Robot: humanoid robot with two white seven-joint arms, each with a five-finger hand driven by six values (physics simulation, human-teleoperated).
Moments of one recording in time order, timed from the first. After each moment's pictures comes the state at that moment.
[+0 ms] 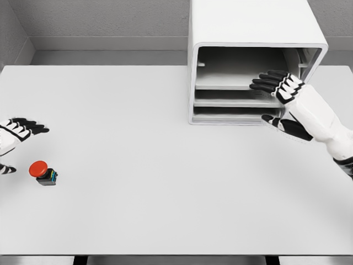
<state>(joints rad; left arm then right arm) 0.19 0.74 0.35 -1.76 -0.50 -0.61 -0.61 -0.15 -0.76 0.26 -1.74 0.45 -0.61 -0.23</state>
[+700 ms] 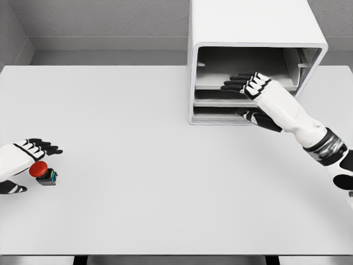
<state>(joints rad) 0.27 0.75 0.30 -1.80 -0.49 -0.61 -0.61 -0.30 -0.70 0.46 -1.60 0.48 -0.61 -0.23</state>
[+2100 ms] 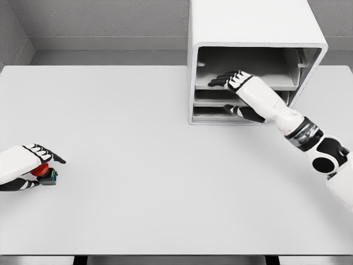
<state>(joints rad) 0.22 0.75 0.23 -1.75 -0.49 -0.61 -0.61 -0.45 -0.59 0.56 -1.38 0.48 -0.61 -0.17</state>
